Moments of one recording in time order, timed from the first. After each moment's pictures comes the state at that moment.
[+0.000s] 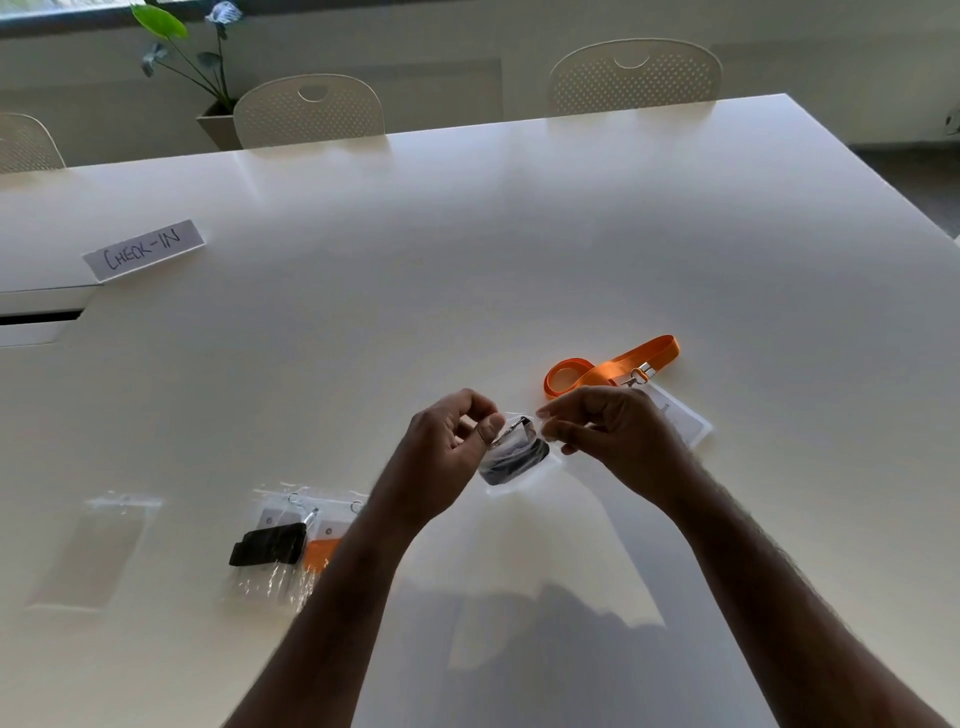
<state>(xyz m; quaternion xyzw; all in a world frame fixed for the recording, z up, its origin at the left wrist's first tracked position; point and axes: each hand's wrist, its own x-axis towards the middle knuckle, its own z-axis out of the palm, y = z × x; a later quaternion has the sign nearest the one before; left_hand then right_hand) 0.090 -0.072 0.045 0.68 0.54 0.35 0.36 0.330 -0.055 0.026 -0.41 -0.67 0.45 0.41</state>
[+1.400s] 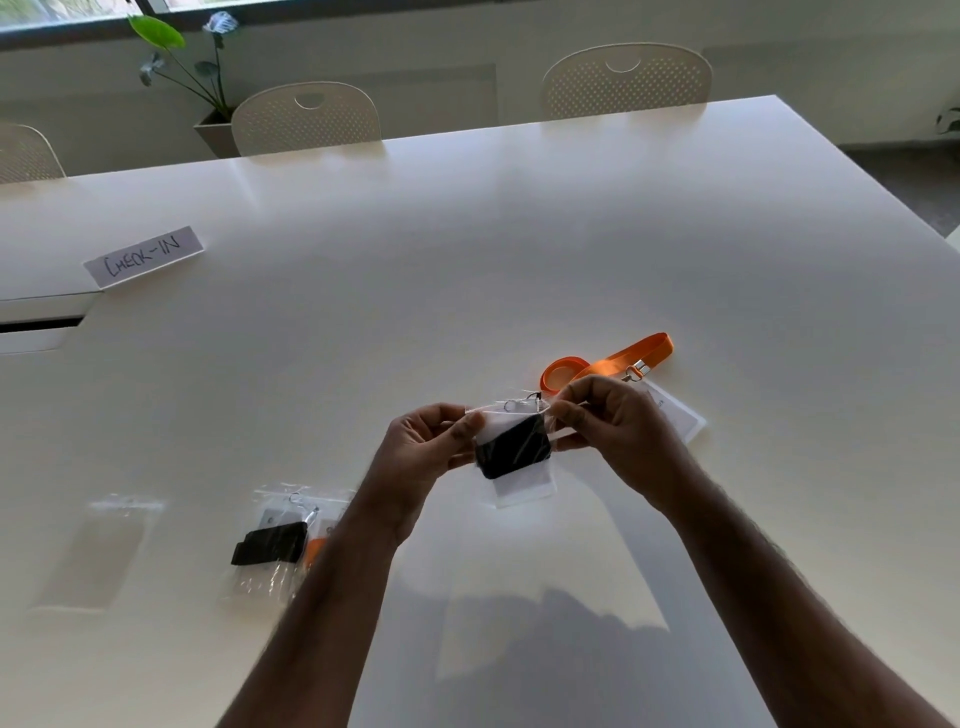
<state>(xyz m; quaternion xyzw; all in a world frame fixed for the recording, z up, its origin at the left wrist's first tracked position) 0.076 -0.075 0.030 0.44 0.46 0.46 0.62 0.332 -0.060 0.023 -0.44 -0.59 0.51 0.45</state>
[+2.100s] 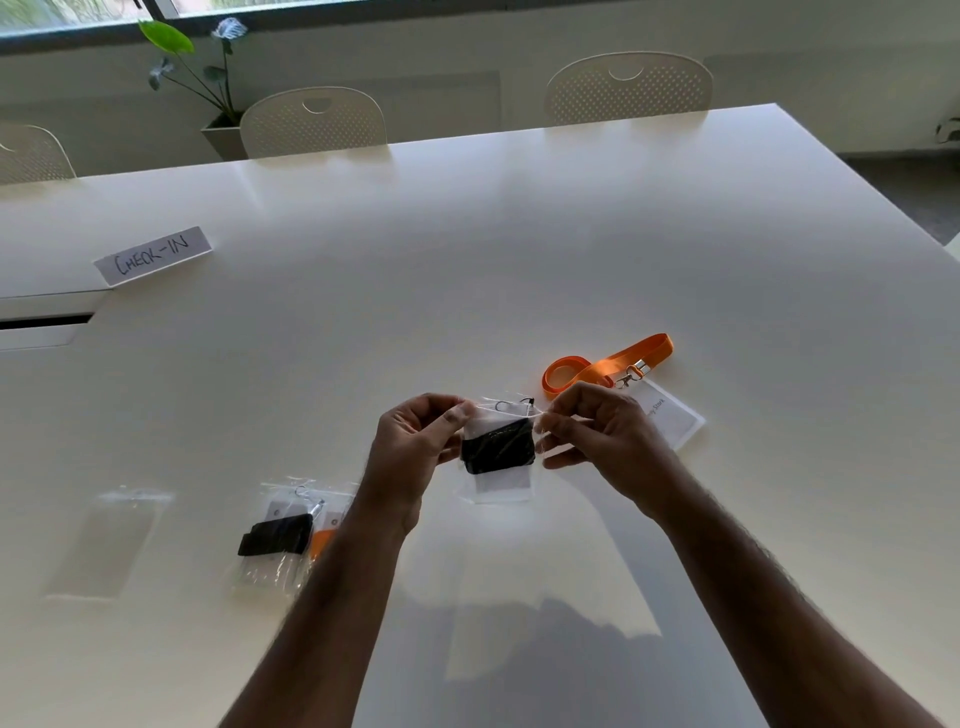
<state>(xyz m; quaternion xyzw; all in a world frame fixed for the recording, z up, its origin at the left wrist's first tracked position) 0.079 -0.080 0.040 0.41 0.53 0.49 0.55 0.321 -0.073 0.024 -0.43 -0.55 0.57 0.44</state>
